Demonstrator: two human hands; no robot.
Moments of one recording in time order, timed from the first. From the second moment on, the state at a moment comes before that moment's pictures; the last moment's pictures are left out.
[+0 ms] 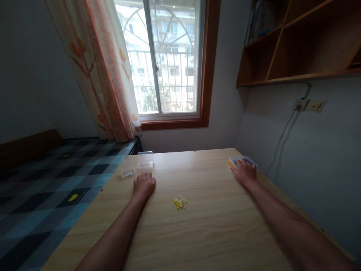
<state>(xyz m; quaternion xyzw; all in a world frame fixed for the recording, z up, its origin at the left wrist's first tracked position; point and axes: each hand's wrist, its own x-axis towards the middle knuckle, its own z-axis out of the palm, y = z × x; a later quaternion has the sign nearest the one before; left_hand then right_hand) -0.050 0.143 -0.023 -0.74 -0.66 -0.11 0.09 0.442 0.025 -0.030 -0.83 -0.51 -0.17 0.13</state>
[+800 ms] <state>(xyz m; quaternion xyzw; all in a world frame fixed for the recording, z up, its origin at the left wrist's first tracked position) -0.092 0.218 -0.019 -0.68 -0.73 -0.10 0.05 0.475 0.037 -0.049 -0.87 -0.47 -0.10 0.10</state>
